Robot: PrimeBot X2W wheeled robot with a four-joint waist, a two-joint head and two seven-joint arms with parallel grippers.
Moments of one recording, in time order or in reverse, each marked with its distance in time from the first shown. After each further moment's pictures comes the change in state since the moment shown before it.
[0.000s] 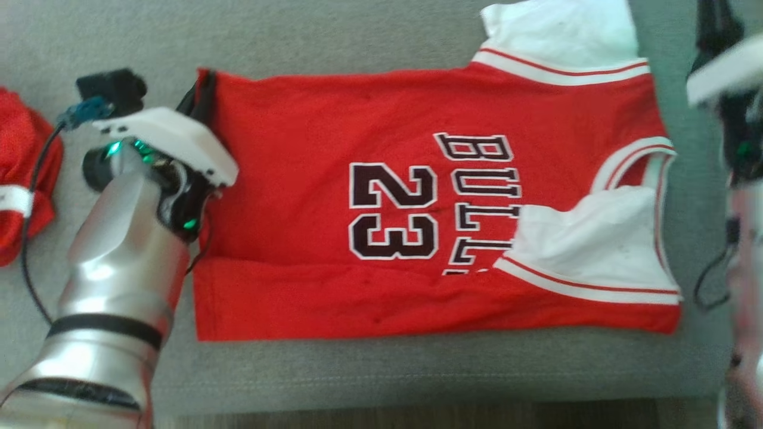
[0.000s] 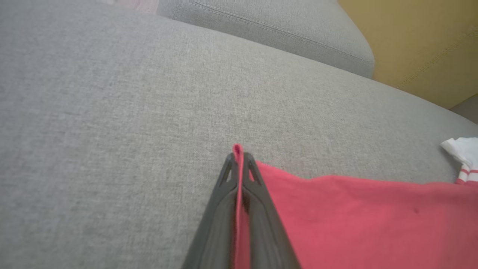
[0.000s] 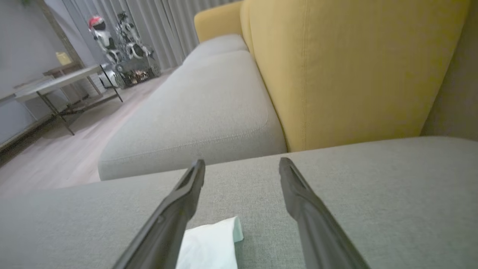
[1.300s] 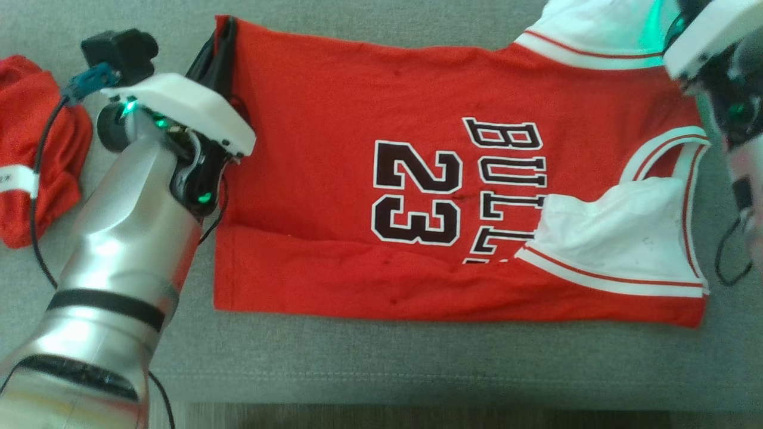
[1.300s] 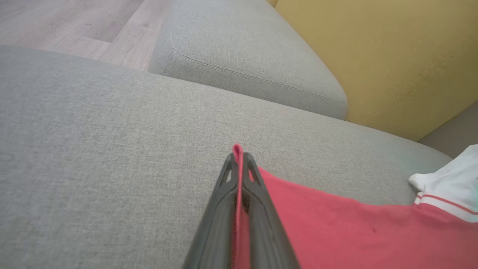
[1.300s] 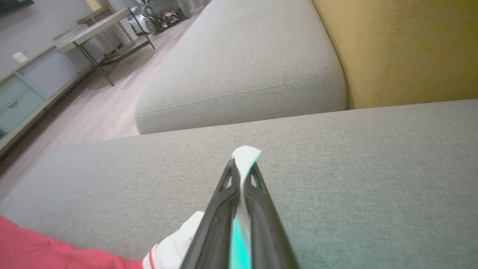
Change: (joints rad) left arm -0.089 0.006 -0.178 -0.030 -0.158 0.000 -0.110; right arm -0.228 -0.141 0.360 0.316 0.318 0.000 0.074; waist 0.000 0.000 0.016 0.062
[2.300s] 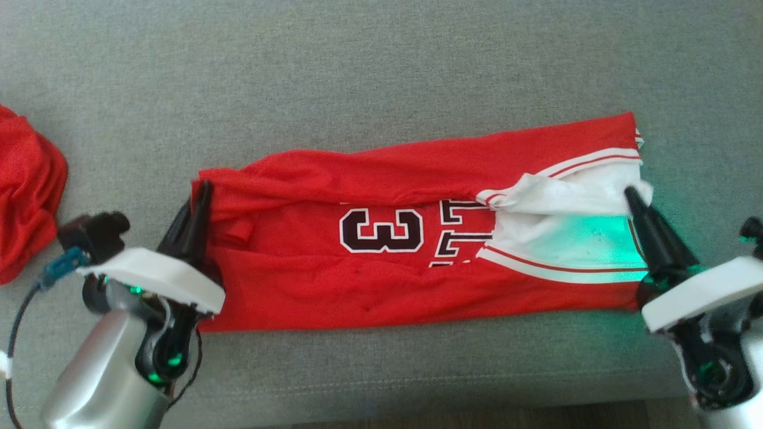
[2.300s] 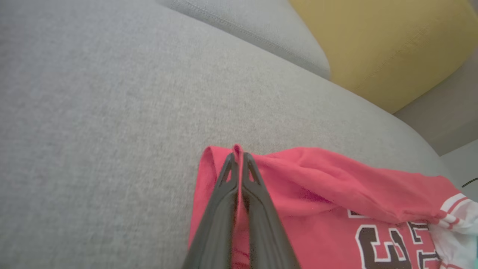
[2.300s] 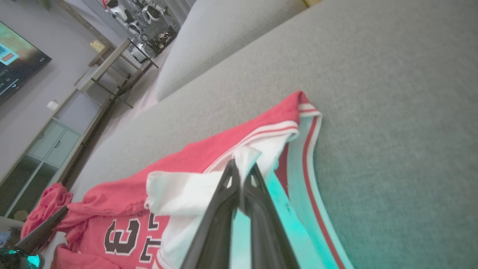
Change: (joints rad) left arm 0.609 0.184 0.125 -0.594 -0.049 0.102 0.049; right arm 0.889 0.048 -0.195 -0.712 0.151 0.000 -0.040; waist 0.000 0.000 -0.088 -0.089
